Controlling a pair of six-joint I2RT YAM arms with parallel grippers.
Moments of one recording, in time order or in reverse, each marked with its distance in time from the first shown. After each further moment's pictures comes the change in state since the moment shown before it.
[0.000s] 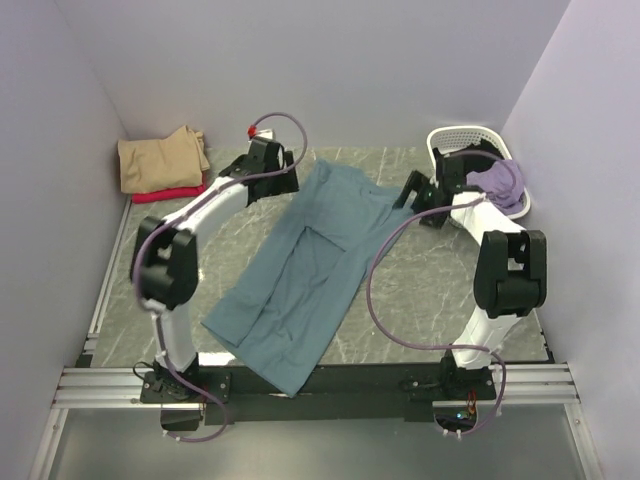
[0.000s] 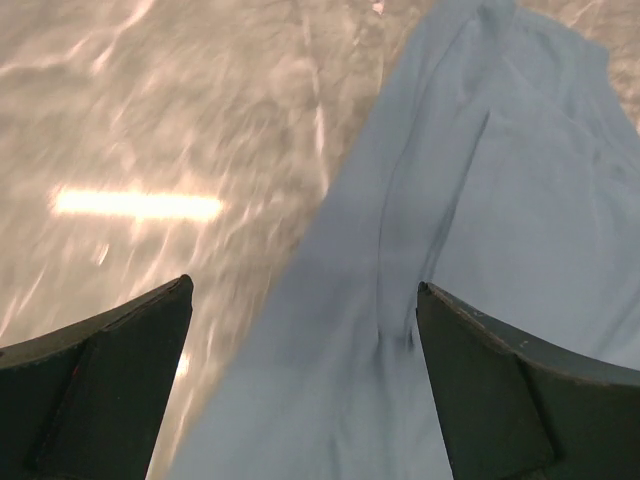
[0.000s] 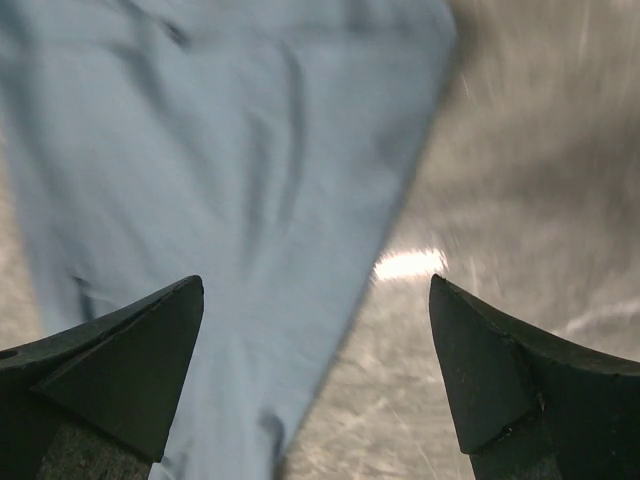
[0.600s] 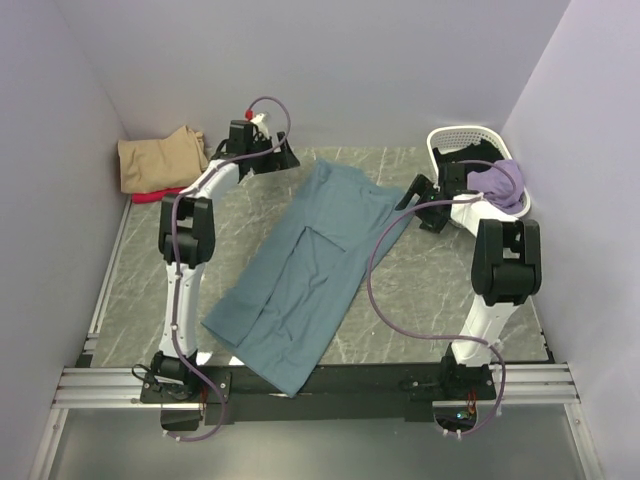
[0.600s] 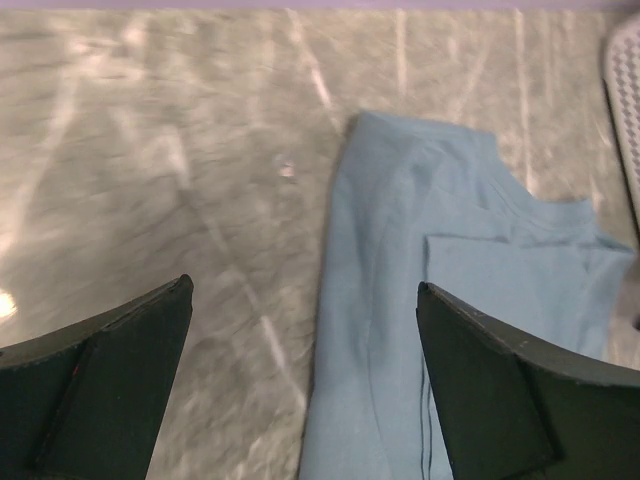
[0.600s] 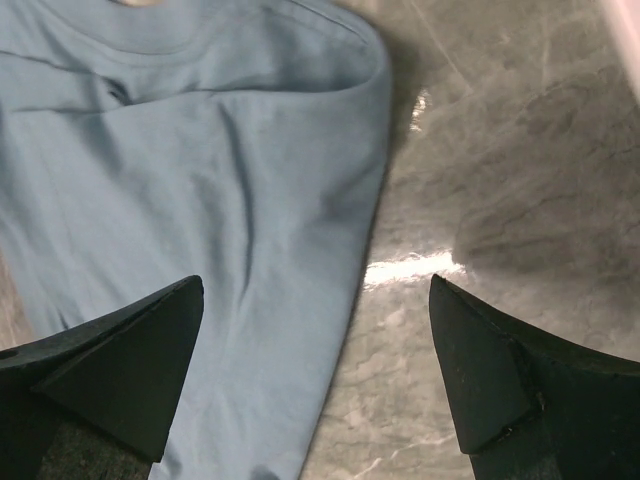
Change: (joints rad) left arm 0.230 0.559 0.503 0.221 0.642 0.118; right arm -0.041 0.095 -0.061 0.110 -0.017 0.078
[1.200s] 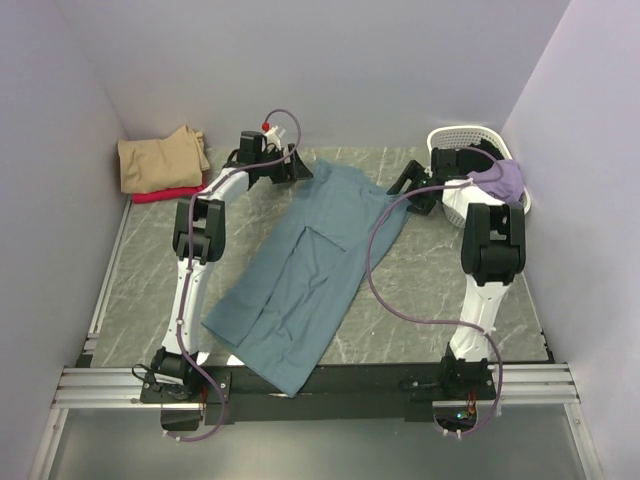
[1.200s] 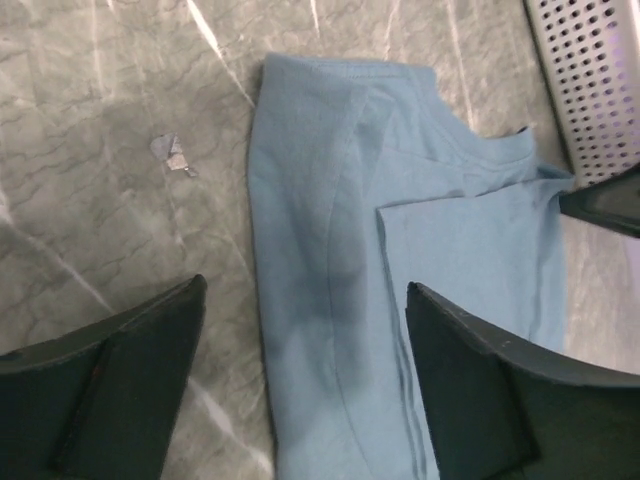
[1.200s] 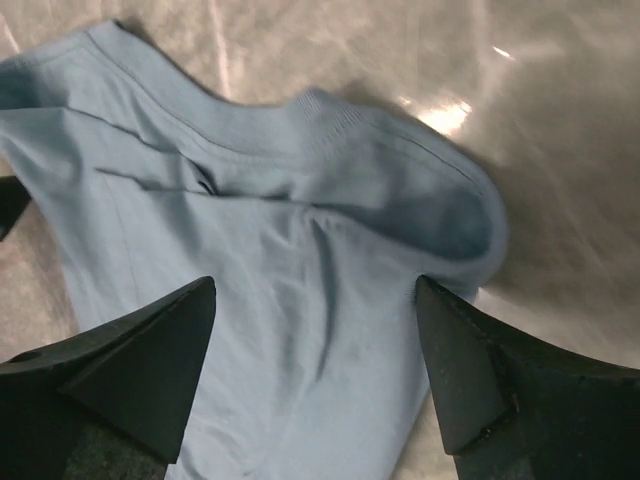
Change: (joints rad) left arm -0.017 0.207 0.143 0.062 0.283 -0.033; right arm 0.008 0.202 0.225 0.021 -0.077 0.031
